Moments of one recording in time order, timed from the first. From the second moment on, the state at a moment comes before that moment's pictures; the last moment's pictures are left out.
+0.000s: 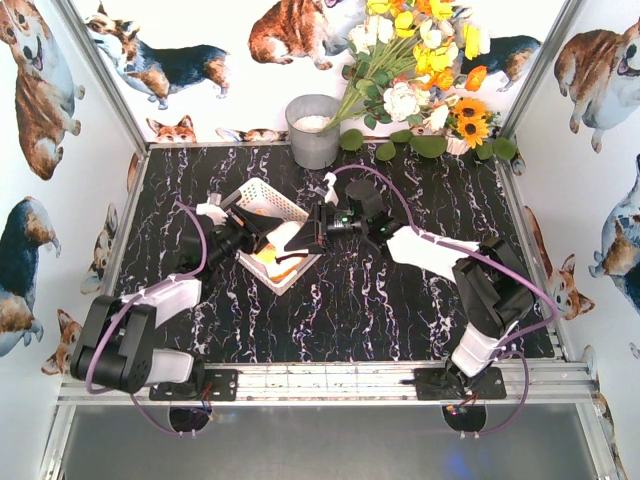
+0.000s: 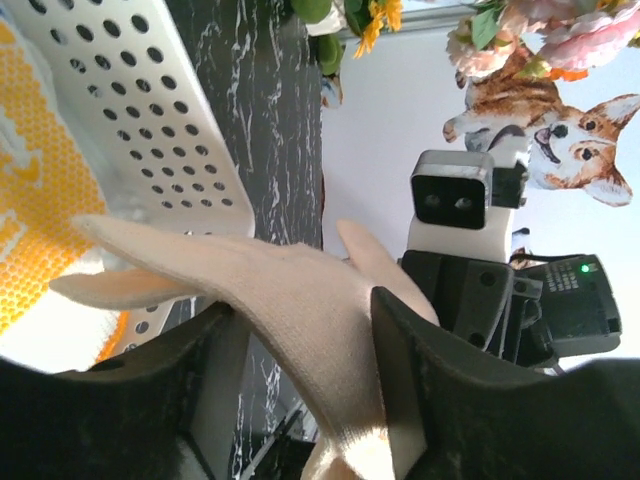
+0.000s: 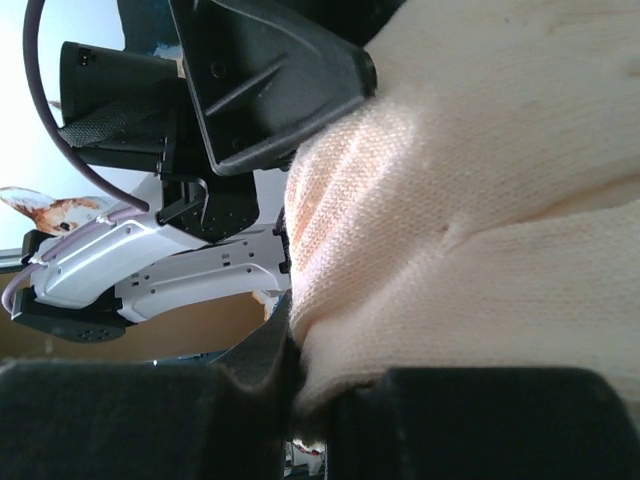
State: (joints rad) left arm -0.21 1.32 0.47 0.68 0.49 -1.31; right arm 0.63 1.69 1.05 0.32 -0.87 1.15
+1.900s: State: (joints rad) left arm -0.07 1.68 0.66 0.94 0.58 -1.15; right arm 0.64 2.01 1.50 -0.19 -0.78 0.73
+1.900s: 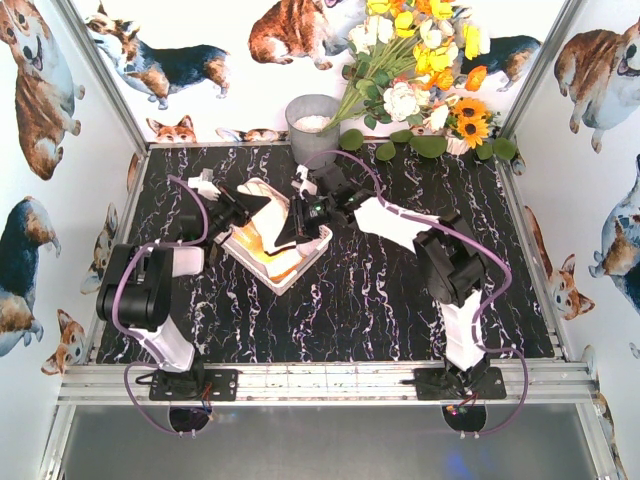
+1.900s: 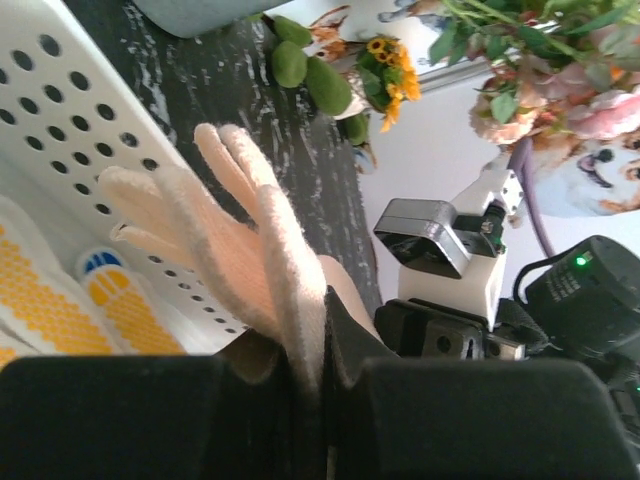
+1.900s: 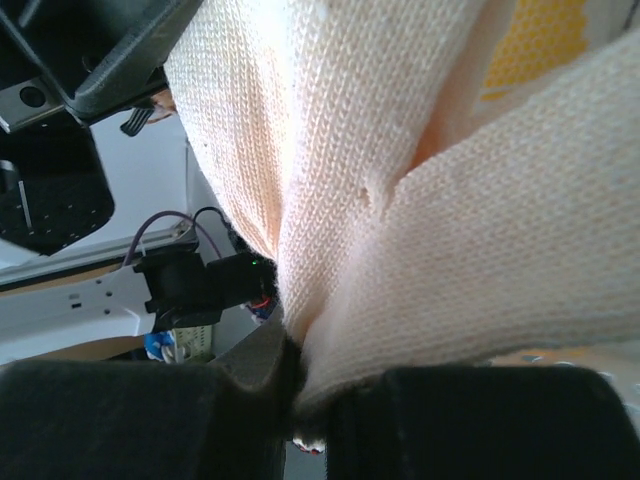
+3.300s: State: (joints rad) left arm -0.07 1.63 0.57 0.64 0.45 -0.69; right arm 0.69 2.23 1.79 -0.64 -0.77 0.53
